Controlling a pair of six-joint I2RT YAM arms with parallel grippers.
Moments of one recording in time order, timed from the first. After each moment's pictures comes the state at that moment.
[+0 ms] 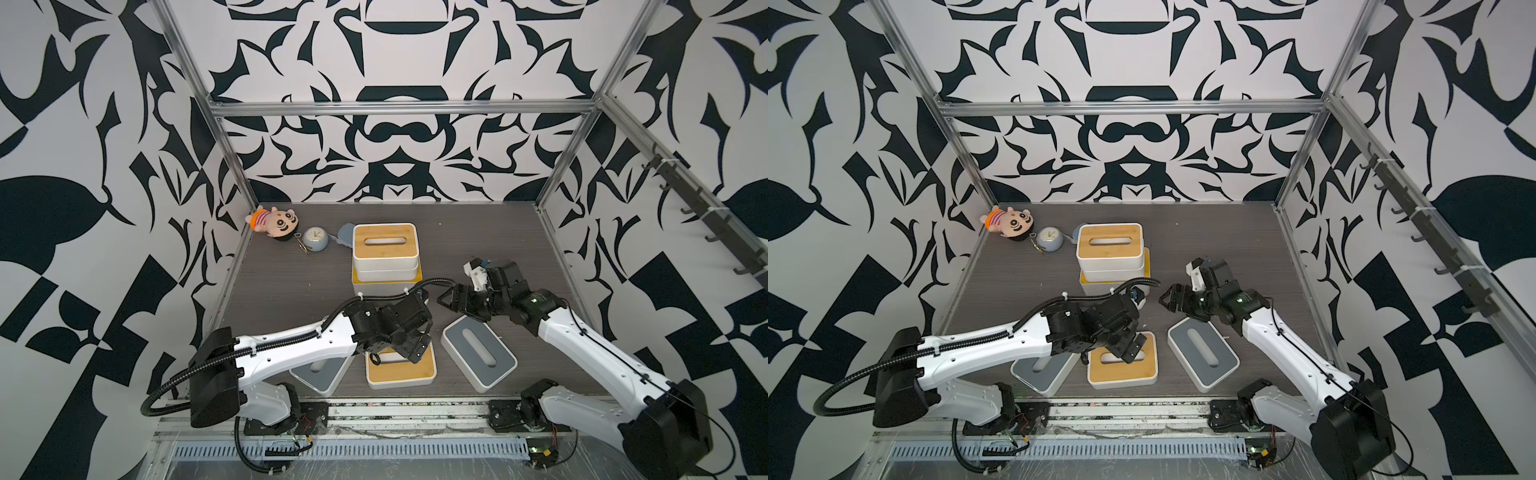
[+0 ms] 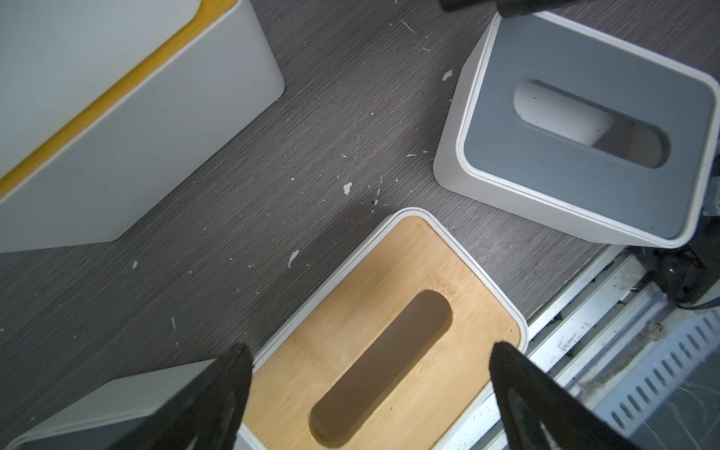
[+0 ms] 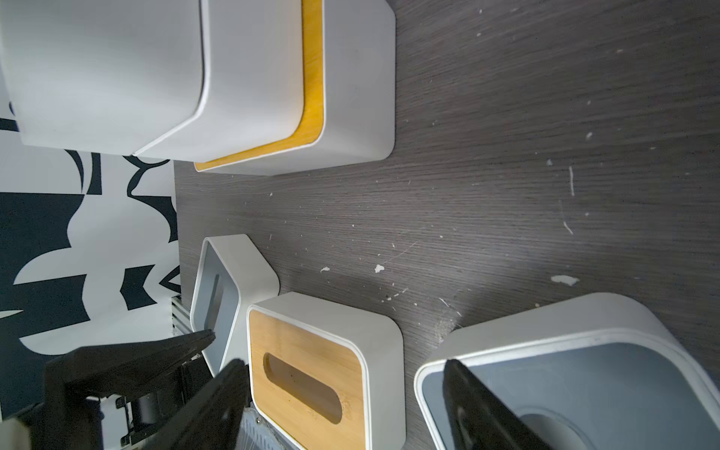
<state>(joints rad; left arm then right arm) -1.21 1.40 1.09 -0.76 -0.20 -0.43 0.43 1.09 0.76 -0.53 -0.45 0.72</state>
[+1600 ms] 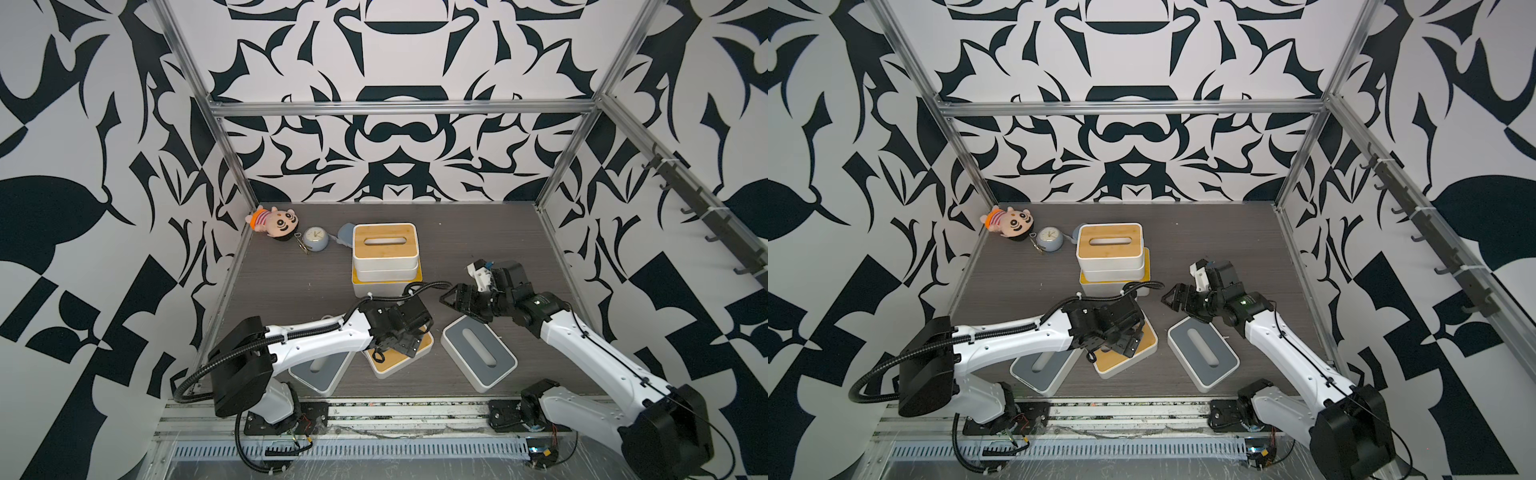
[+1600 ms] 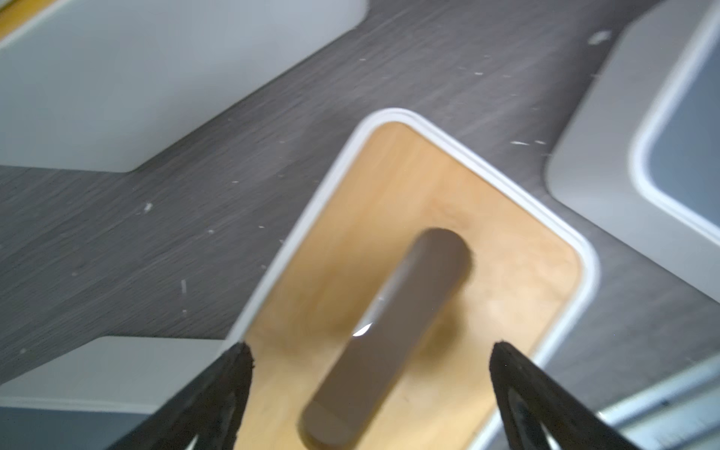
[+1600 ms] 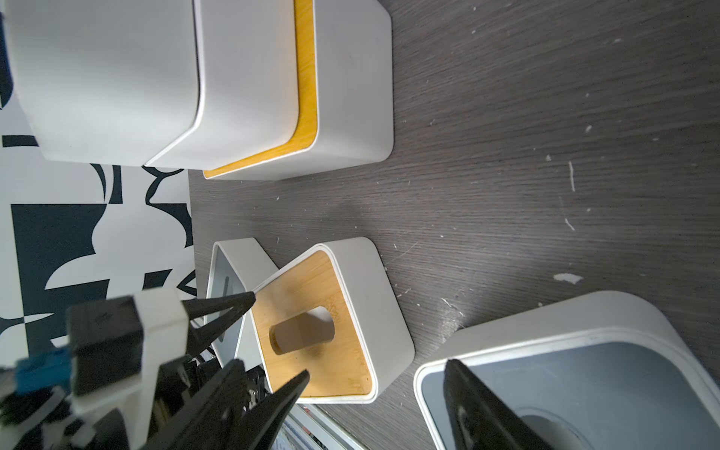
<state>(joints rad) -1.18 1.51 1.06 -0.75 -0.24 -0.58 0.38 1.07 0.73 -0.51 -0.50 0.73</state>
